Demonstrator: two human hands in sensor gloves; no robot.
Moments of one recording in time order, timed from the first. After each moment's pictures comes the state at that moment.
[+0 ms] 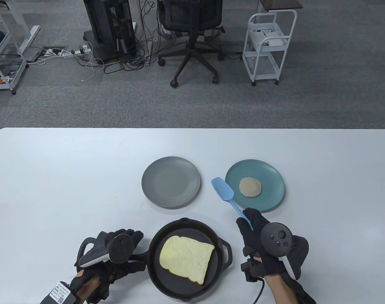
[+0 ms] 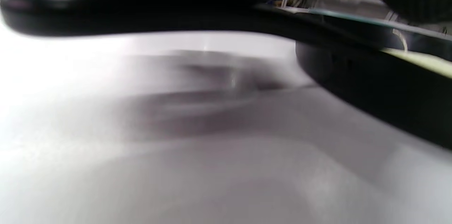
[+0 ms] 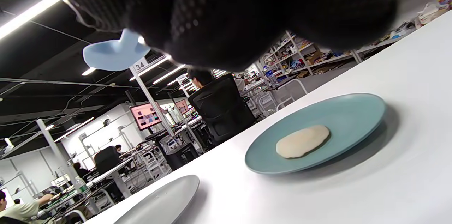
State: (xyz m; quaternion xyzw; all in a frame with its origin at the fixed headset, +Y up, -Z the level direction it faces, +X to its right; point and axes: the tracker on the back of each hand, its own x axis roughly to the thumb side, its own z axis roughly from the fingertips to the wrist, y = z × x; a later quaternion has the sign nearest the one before) left_hand -0.243 -0.747 -0.271 -0.18 -0.21 -0.01 0.96; right_hand 0.163 -0.665 -0.257 -0.05 -0.14 0.95 0.28
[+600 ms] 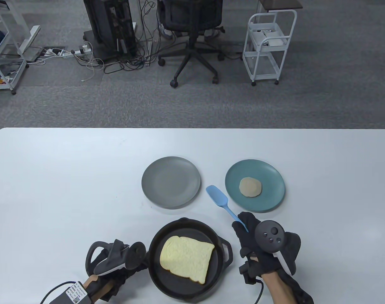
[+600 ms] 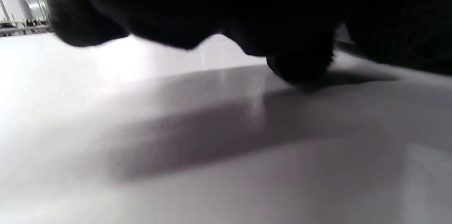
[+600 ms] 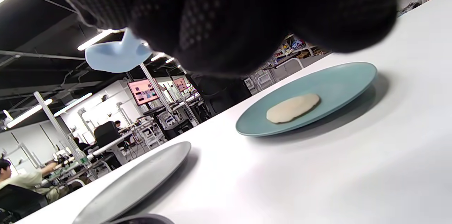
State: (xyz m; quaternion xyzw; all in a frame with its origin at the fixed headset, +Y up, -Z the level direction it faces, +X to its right) left_hand -0.222 -0.757 -0.266 -0.06 -0.17 -0.06 0.98; right_hand 0.158 -0.688 -0.267 -0.05 -0.09 0.96 0.26
